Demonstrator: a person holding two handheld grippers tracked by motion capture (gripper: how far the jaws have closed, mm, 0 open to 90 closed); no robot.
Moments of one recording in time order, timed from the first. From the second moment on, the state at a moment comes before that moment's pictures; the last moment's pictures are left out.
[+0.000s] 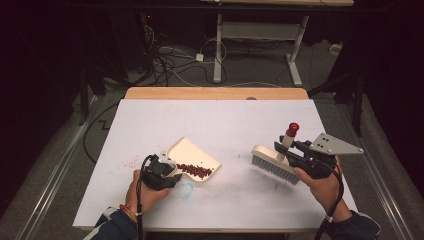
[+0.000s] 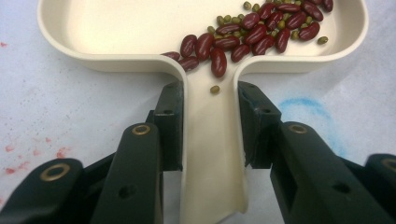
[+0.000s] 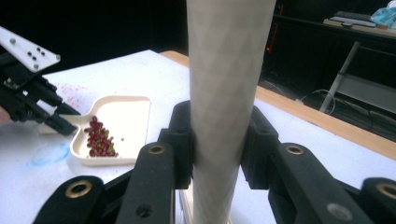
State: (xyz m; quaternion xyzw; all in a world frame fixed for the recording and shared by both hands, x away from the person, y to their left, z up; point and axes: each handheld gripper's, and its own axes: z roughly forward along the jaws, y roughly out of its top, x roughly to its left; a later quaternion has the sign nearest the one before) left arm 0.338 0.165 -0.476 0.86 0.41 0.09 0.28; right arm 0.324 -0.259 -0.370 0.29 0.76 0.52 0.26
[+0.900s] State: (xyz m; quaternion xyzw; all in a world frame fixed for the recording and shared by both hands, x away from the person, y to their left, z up) left arm 0.340 0.187 -0.479 0.84 0.46 0.12 0.27; right arm 0.306 -0.298 -0.368 0.27 0.80 0.51 0.17
